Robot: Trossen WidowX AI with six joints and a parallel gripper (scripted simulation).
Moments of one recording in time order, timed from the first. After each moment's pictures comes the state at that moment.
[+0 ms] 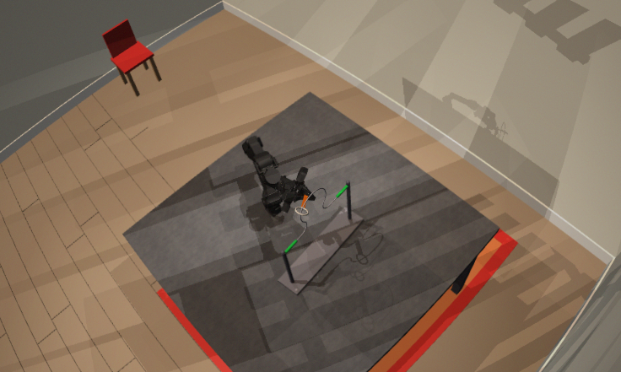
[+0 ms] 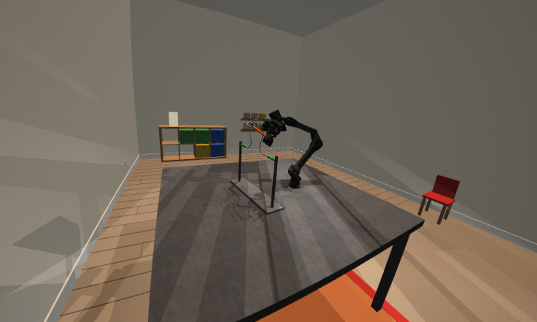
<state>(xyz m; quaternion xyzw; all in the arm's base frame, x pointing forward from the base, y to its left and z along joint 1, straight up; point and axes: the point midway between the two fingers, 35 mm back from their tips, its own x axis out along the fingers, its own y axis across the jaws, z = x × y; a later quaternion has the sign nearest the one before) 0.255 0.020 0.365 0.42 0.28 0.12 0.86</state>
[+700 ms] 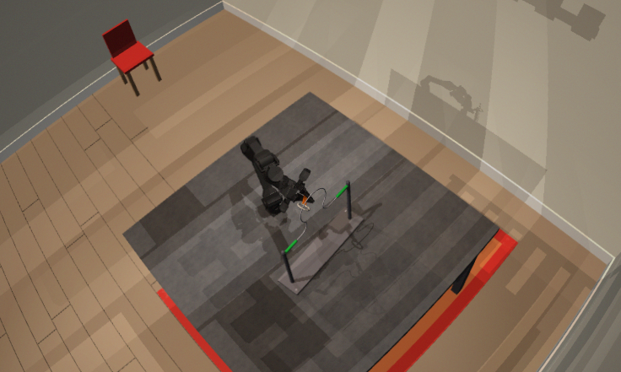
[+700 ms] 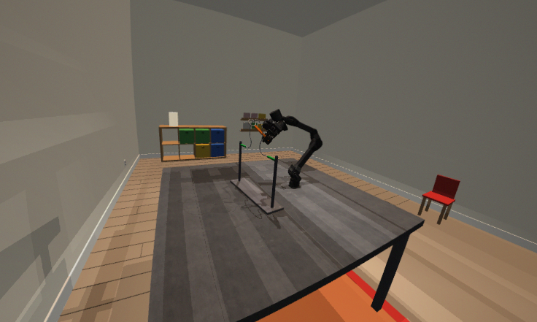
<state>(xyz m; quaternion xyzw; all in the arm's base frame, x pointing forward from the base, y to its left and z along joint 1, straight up) 0.256 0.013 0.359 0.31 0.28 0.09 0.91</state>
